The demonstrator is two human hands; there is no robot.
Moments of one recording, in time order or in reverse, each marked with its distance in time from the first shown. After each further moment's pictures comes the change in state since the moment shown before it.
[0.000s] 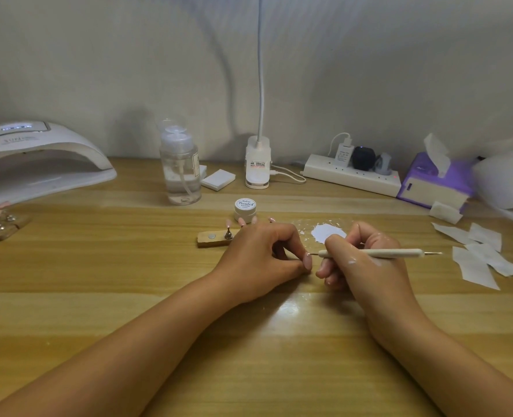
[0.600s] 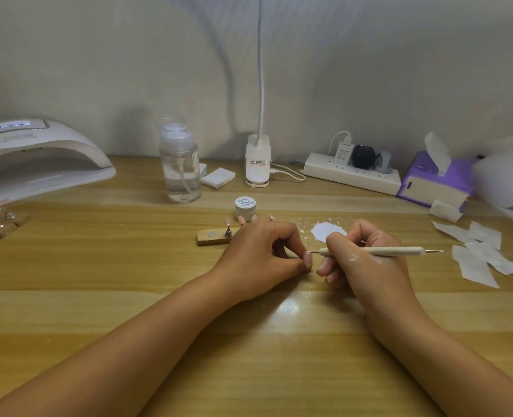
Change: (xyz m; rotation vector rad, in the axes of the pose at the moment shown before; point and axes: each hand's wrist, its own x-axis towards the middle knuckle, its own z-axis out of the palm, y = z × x) left_hand 0.000 -0.001 0.001 -0.001 0.014 0.012; right_hand 0.000 0.001 0.000 0.022 0.023 0.003
